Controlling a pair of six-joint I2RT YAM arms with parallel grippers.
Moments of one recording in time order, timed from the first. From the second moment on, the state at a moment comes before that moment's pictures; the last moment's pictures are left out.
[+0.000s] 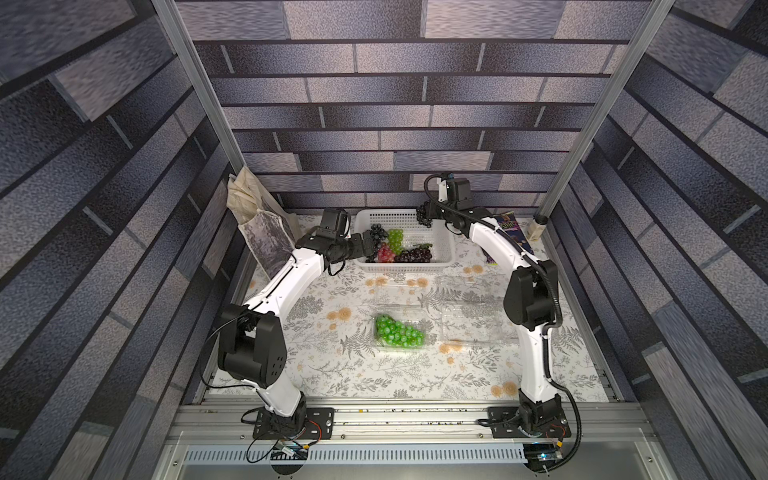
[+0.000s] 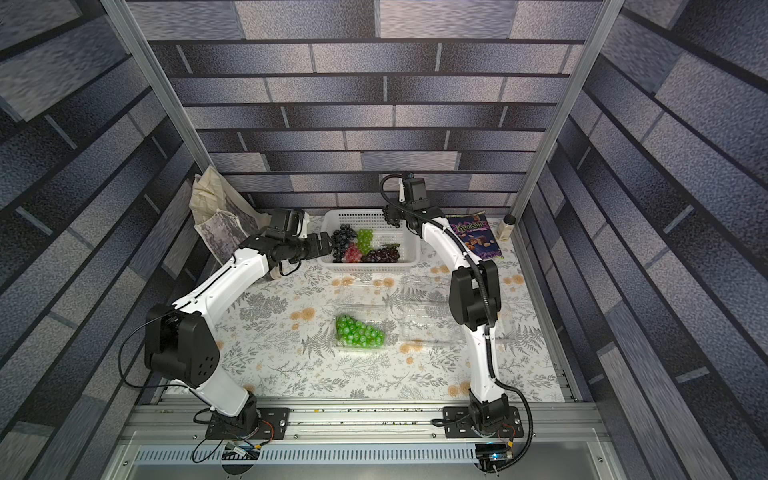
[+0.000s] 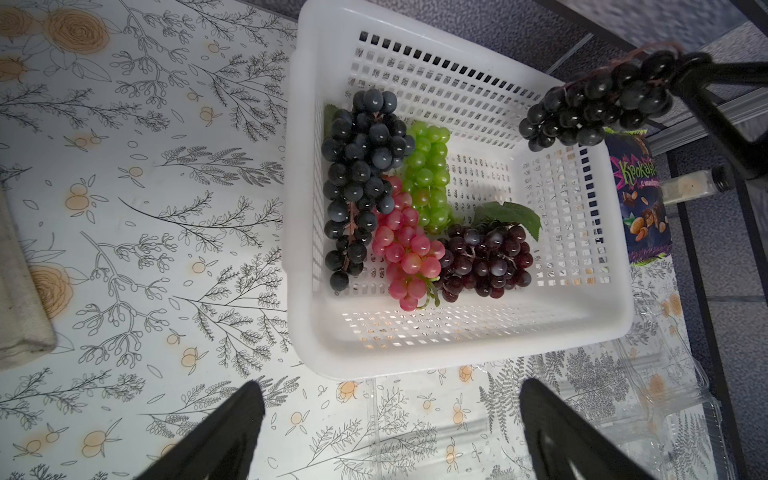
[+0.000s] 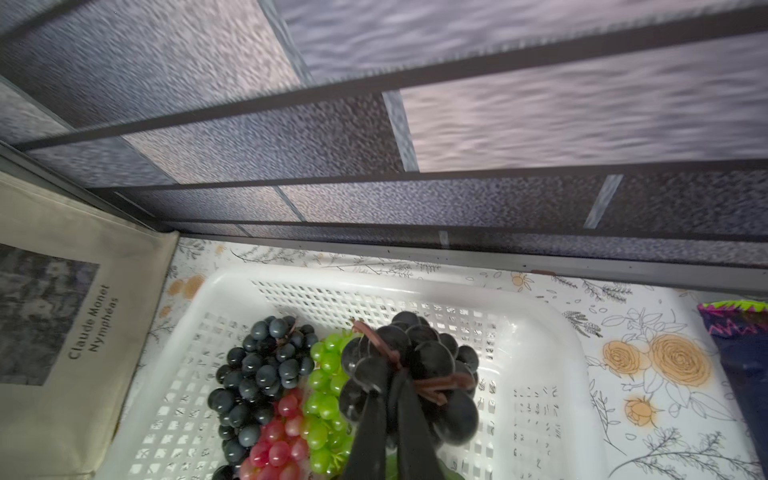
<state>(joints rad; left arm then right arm) -0.29 1.64 1.41 -0.55 0.18 -0.43 0.36 2.18 2.04 -0.35 -0.09 0.29</state>
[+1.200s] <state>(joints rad) -0.40 1.18 1.14 -0.62 0.07 -0.51 0.74 1.25 1.17 -0.44 -0.07 0.18</state>
